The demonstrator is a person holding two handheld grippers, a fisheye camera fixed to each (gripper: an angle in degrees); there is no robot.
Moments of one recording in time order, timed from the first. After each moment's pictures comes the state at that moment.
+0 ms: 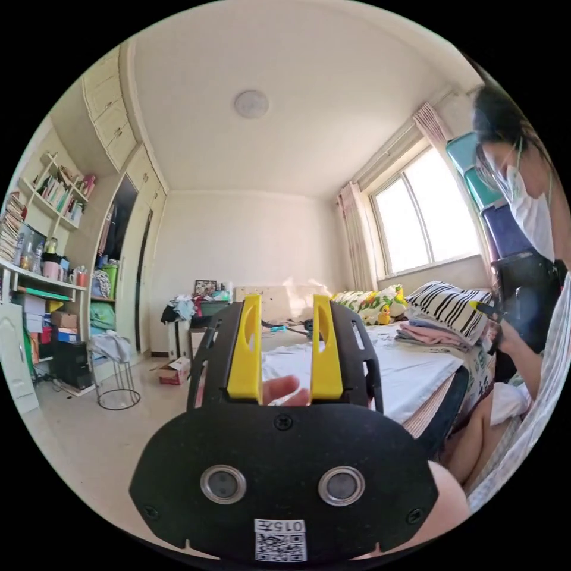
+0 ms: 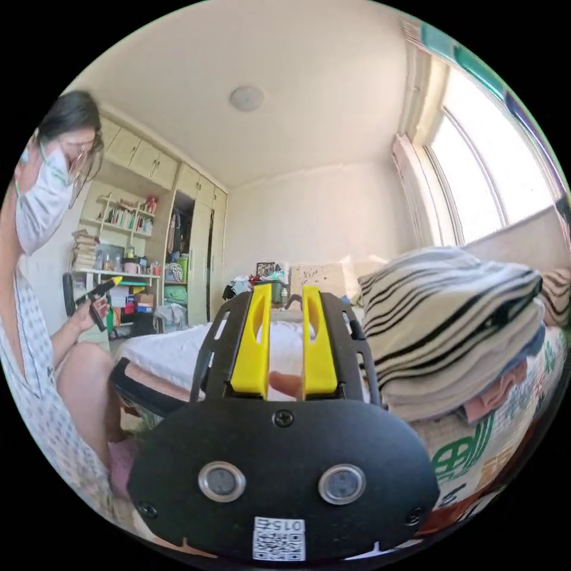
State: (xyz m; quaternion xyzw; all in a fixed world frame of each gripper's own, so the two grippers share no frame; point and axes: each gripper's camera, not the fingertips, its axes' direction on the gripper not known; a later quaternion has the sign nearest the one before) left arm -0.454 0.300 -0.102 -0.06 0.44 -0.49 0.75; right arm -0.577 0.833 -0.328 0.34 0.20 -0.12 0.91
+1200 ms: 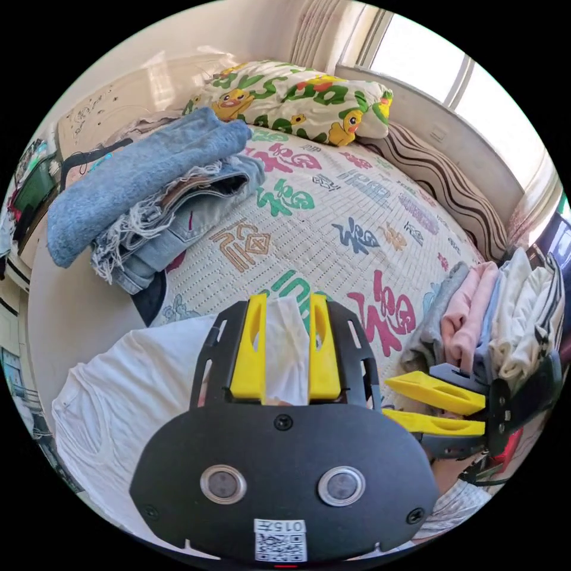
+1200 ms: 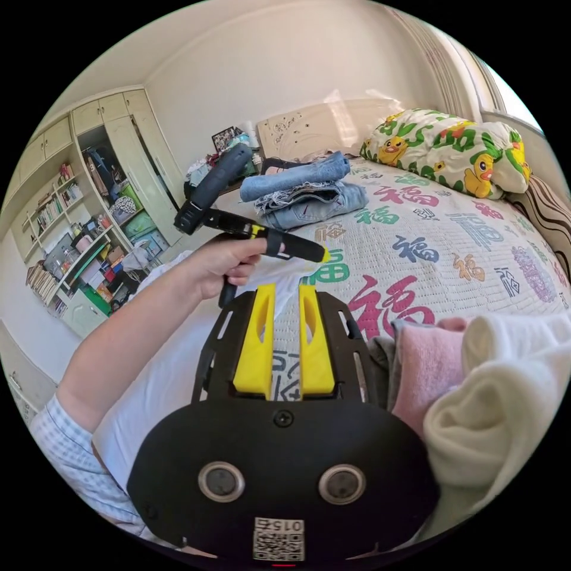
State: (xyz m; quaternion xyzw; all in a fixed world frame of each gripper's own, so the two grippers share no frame) left arm 0.582 -0.217 0.168 -0.38 0.78 -0.14 0.48; right arm -0.379 0.258 -0.180 -0.02 0.13 0.11 0.98
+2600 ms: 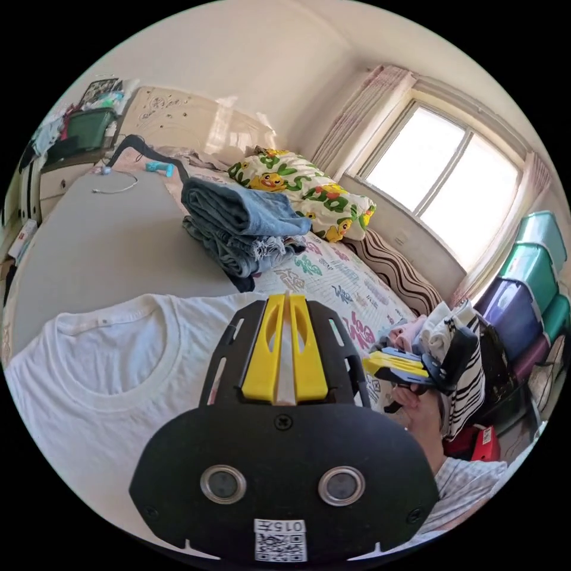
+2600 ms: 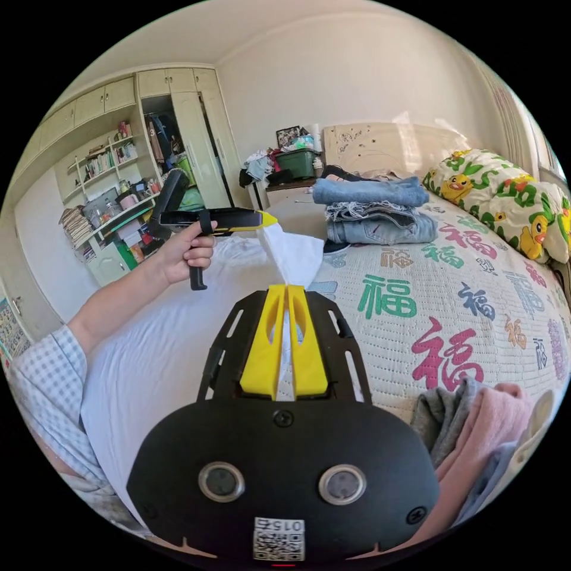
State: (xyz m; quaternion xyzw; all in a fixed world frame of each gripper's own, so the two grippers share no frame) left arm 0.472 0.169 0.145 -0.31 0.74 -0.40 0.44; right arm -0.528 0.190 -0.274 -0.02 0.05 -0.03 1.00
